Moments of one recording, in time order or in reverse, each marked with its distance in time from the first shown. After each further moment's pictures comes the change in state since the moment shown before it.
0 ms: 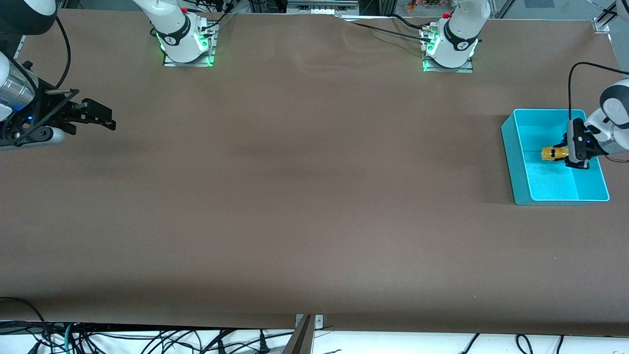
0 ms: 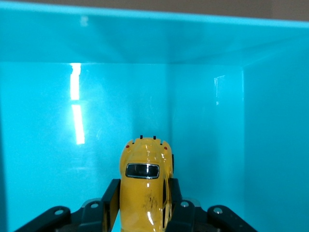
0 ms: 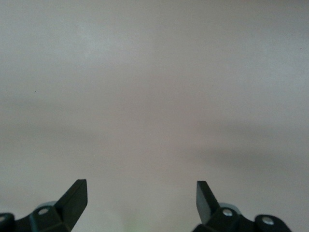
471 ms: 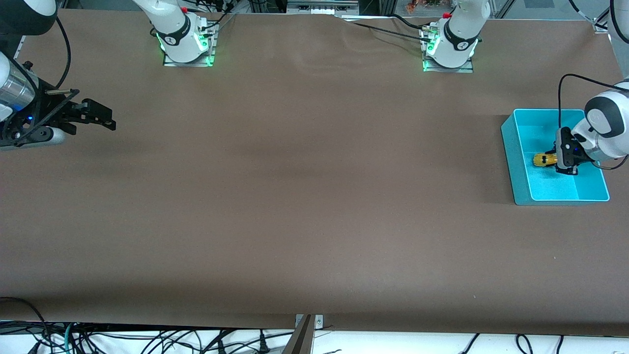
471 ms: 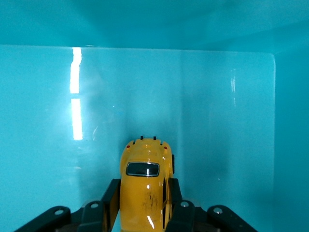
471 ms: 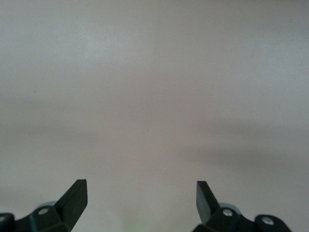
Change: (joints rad) left arm 0.001 0.073 -0.002 0.000 -0.012 0.085 -0.002; right arm 0.000 0.001 0.000 0.000 0.000 -0.001 0.000
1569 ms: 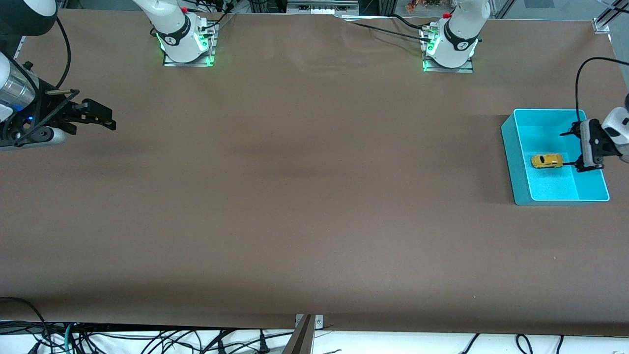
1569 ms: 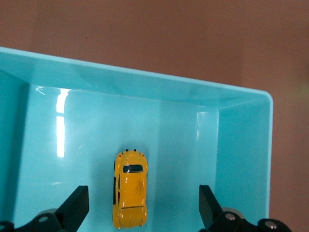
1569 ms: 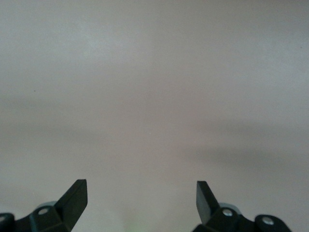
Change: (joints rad) left arm -0.004 -0.122 -0.014 0.170 -0.053 -0.436 -0.138; right arm 0.000 0.001 0.000 0.000 -0.001 -0.002 0.000
